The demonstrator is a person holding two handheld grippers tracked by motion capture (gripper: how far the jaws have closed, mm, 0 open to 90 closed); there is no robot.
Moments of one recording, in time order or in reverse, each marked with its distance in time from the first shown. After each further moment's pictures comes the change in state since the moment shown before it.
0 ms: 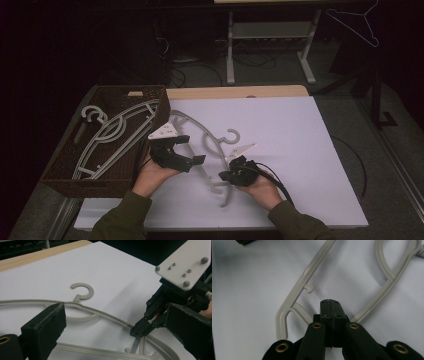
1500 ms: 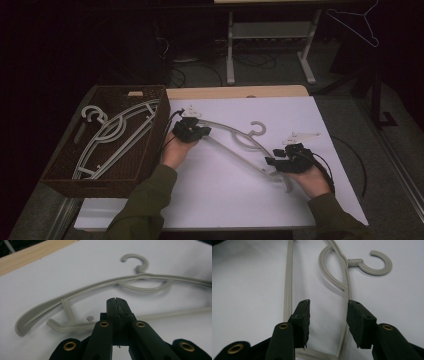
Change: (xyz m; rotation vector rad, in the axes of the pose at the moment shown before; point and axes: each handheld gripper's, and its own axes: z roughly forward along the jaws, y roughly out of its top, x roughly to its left) left arm 0.069 0.022 0.098 0.180 0.180 0.054; right arm -0.085 -0.054 -0.099 -0.131 -0.237 0.127
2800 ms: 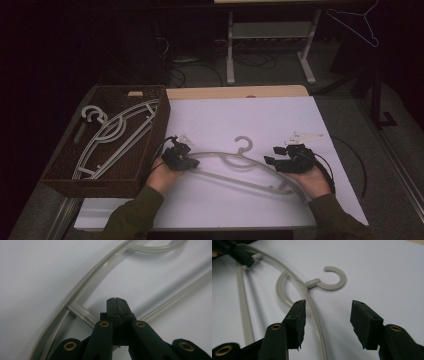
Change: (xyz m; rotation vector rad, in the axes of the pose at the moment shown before) left arm -0.048 -0.069 -0.050 0.251 -0.097 -0.045; right arm 0.003 0.002 -0.007 -0.066 0.007 -0.013
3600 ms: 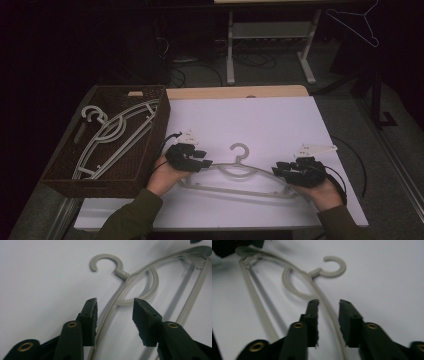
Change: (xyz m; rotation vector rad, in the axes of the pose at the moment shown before) left arm -0.012 0.028 -0.007 -0.182 -0.093 0.095; right arm 0.016 -0.027 -0.033 0.039 0.076 0.033
